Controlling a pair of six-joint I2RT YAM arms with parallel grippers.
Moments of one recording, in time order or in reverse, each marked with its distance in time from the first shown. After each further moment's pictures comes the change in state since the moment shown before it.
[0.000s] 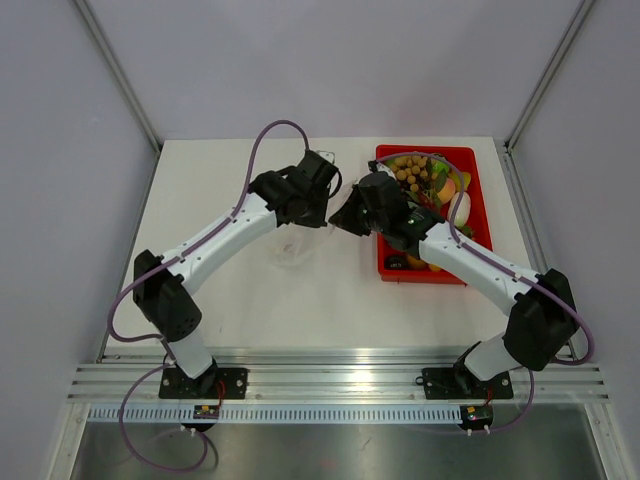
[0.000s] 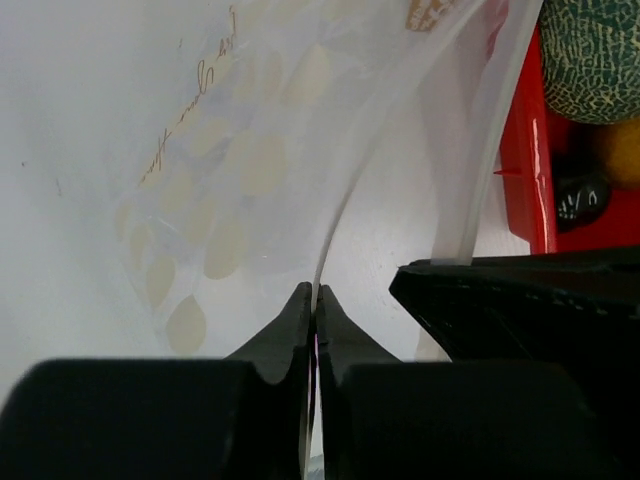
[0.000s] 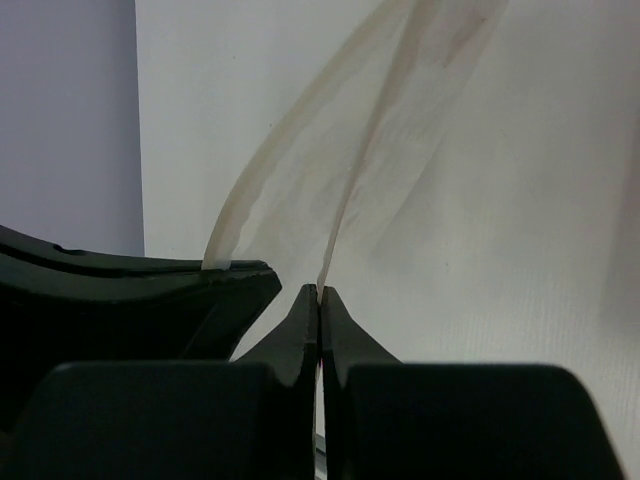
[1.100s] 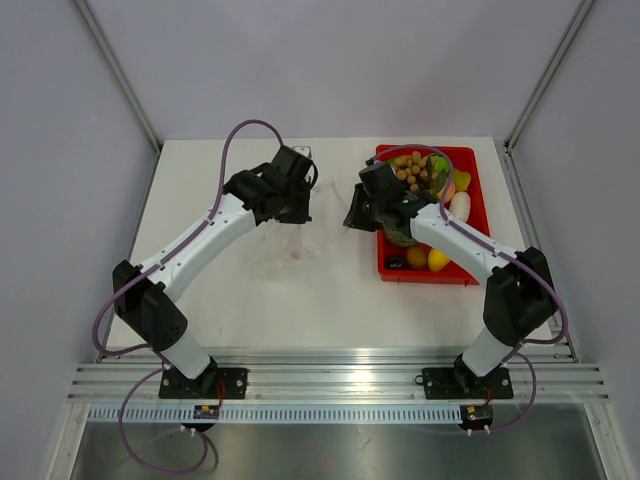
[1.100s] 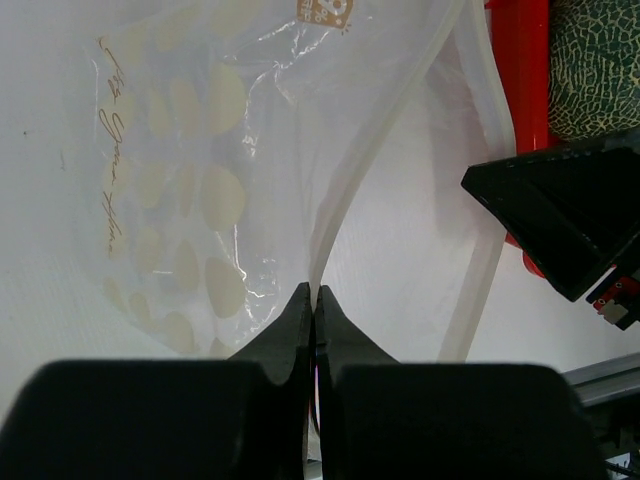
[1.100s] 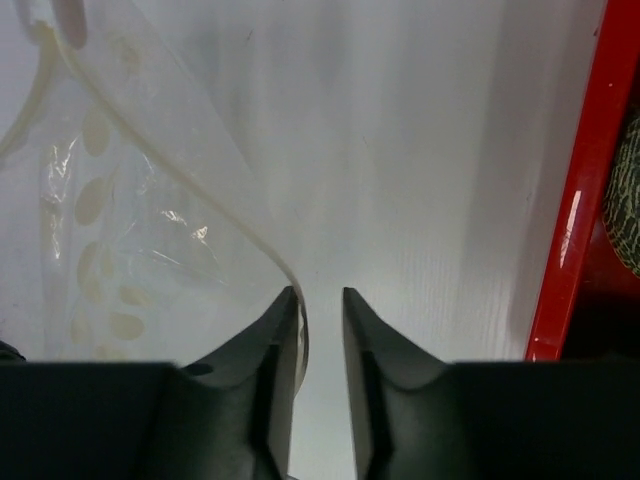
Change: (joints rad) left arm 0.093 -0.098 -0.084 0.019 0.075 -0.038; right arm -0.100 0.155 0.112 -0.179 -0.022 -0.221
